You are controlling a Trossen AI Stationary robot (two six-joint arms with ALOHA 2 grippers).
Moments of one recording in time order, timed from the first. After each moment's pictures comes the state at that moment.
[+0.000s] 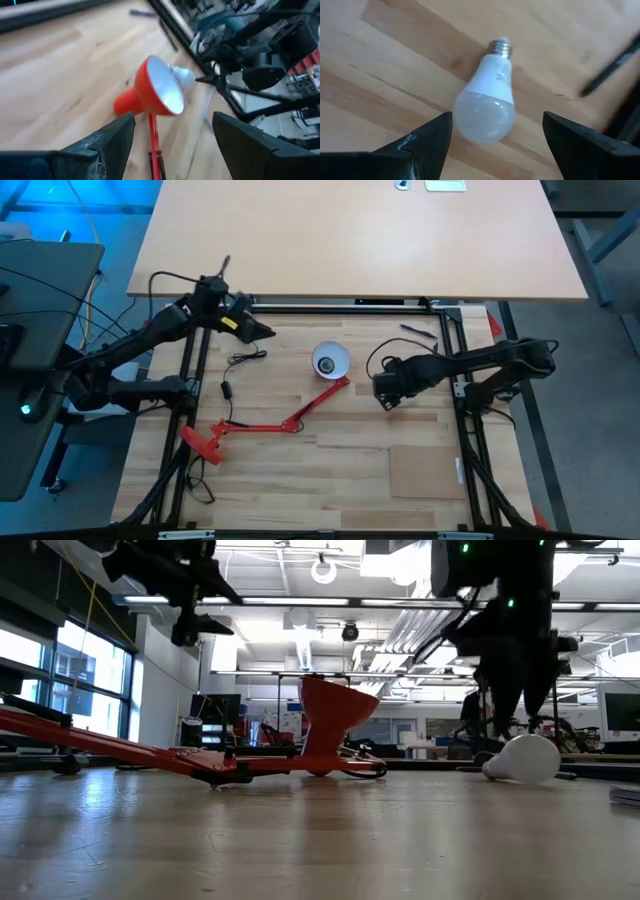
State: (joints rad) left arm 0.75 1.06 0.90 -0.44 0.60 -0.44; right arm 0.05 1.50 1.00 -1.13 0.23 1.04
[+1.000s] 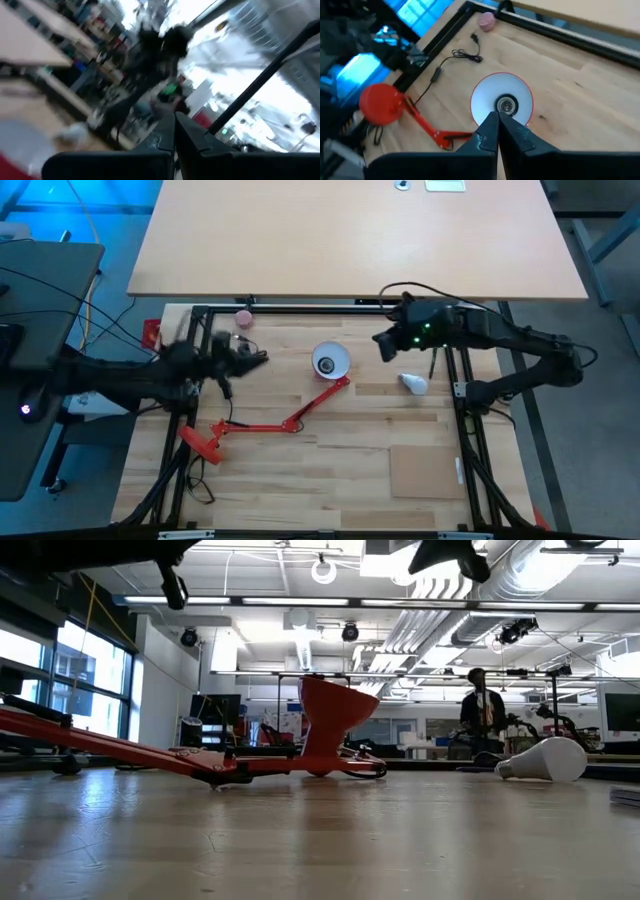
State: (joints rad) left arm 0.18 0.69 0.37 0.60 0.11 -0.81; right arm -0.17 1.22 1.34 -0.78 0.16 0.71
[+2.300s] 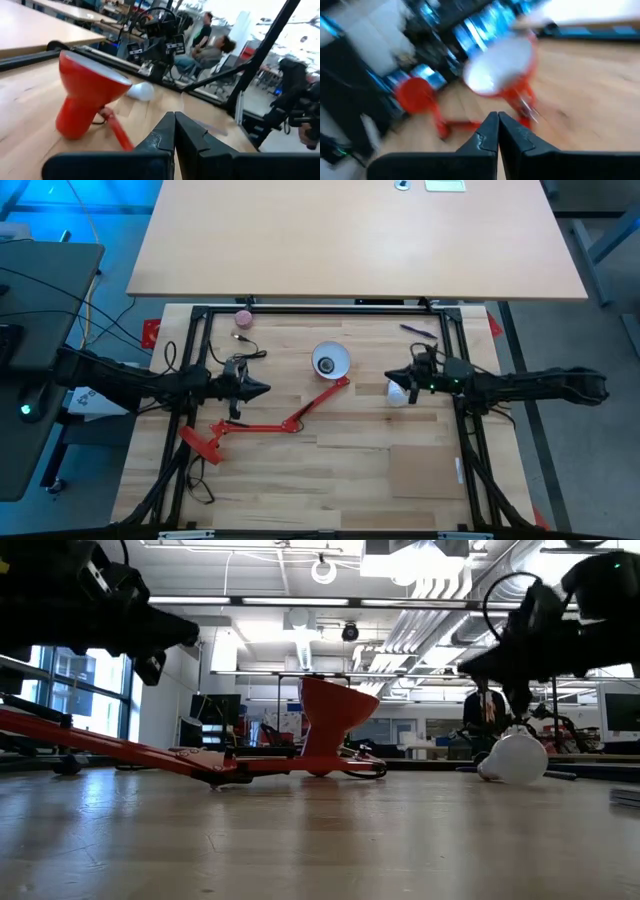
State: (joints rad) left arm -0.01 0.77 0.01 0.78 -0.04 -0.36; right arm -0.19 0.73 0.01 0.64 0.01 0.52
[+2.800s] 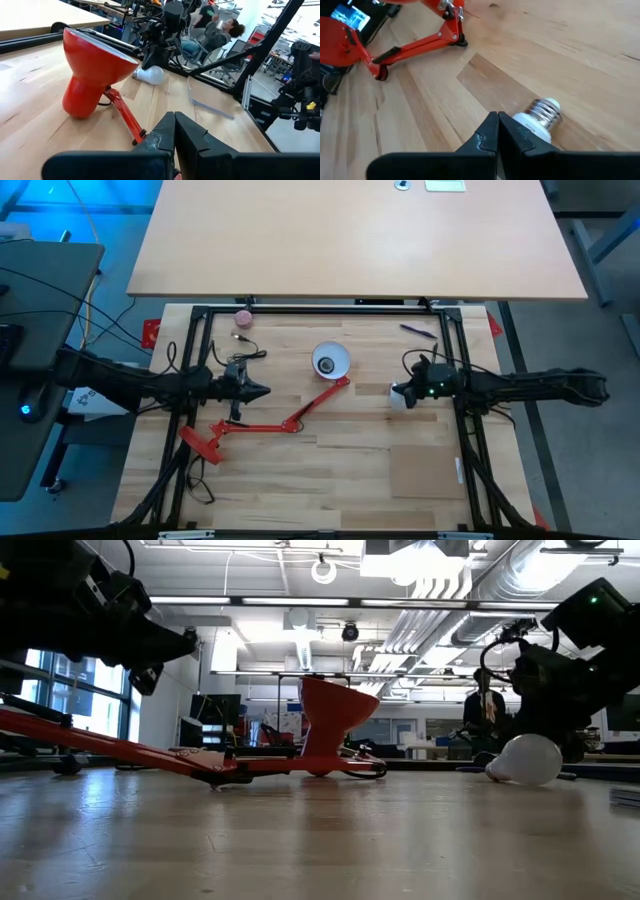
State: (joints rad) left arm -0.01 0.77 0.01 0.68 -0.04 -0.36; right arm -0.19 0.72 0.03 0.04 0.02 0.73
